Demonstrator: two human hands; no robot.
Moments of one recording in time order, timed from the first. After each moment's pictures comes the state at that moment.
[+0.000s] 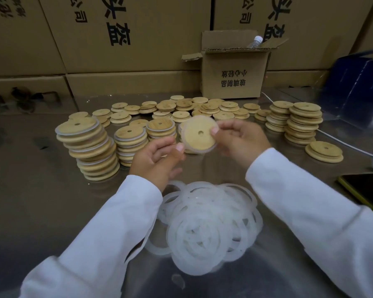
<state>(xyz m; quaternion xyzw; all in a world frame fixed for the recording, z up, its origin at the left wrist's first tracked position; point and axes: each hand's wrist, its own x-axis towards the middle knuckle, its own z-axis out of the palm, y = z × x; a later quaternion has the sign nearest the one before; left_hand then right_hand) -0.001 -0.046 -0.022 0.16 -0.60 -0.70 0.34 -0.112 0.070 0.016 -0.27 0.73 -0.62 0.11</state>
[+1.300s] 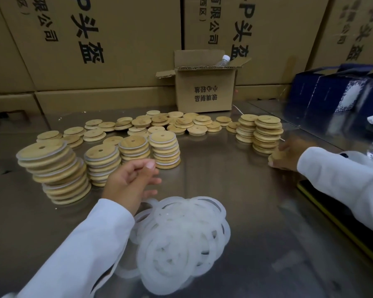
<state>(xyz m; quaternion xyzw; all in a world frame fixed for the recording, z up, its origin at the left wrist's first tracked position) -0.004 -0.039 -0.022 0.17 -0.63 -0.67 0.35 -0.259 0.193 0.009 -0.09 0.99 -0.12 0.05</state>
